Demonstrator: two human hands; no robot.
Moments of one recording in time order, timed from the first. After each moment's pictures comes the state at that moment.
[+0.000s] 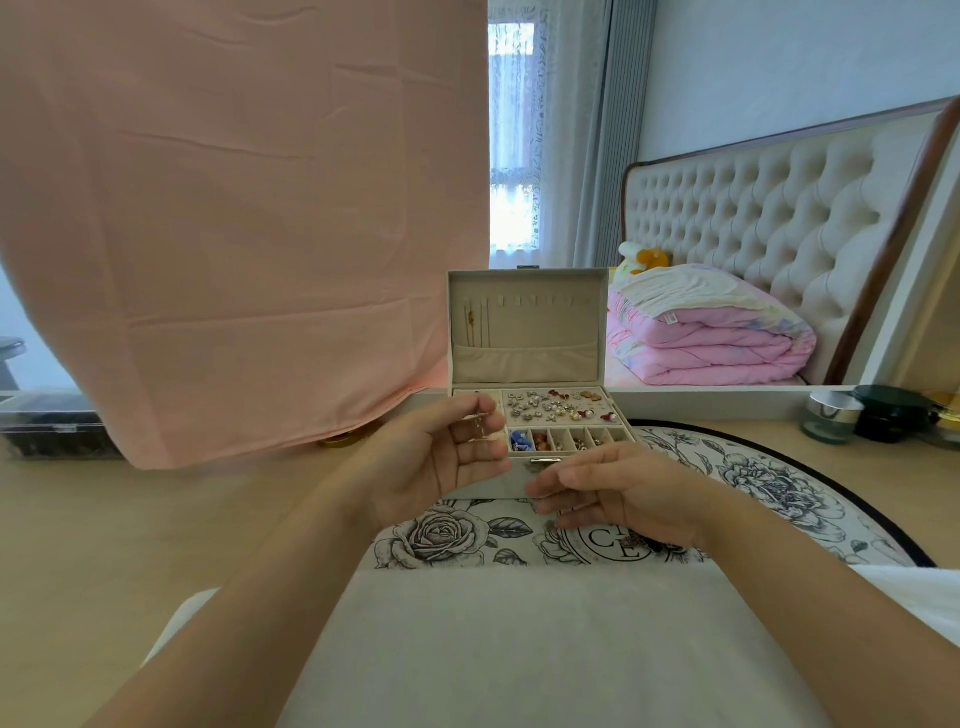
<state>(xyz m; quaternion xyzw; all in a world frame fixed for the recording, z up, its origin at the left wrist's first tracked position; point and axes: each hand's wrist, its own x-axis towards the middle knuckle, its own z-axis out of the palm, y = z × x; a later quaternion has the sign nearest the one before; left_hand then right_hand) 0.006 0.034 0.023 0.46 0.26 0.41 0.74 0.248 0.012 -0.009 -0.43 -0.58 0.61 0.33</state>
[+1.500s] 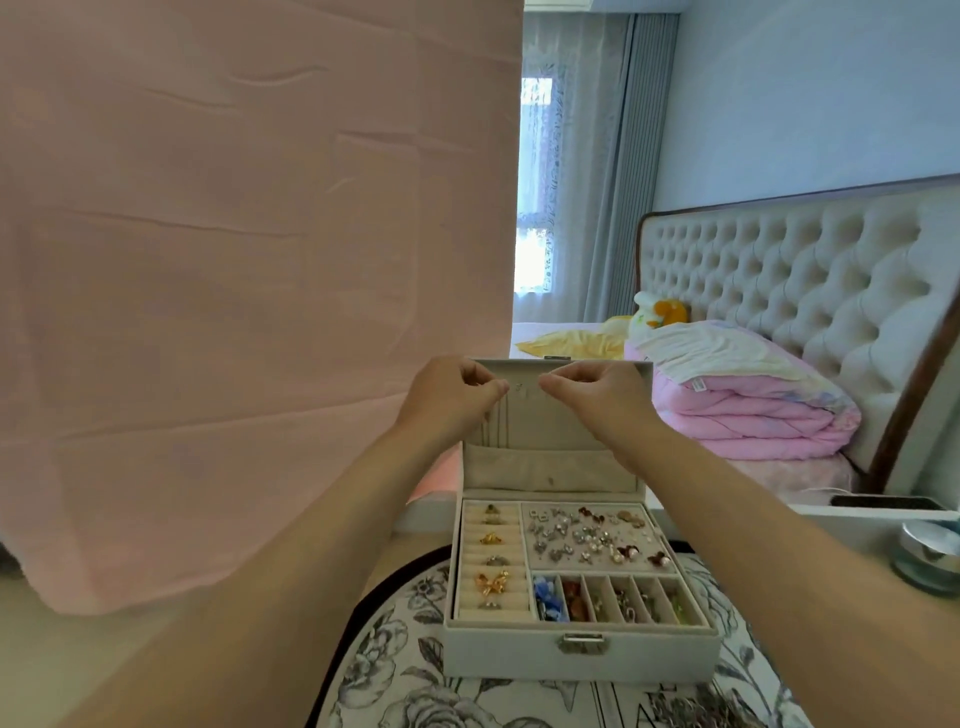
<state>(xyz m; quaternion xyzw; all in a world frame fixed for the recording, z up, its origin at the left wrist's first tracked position) 0.038 0.210 0.104 0.69 0.52 0.46 0.23 0.219 0.191 0.100 -0.55 -0.60 0.23 0.53</state>
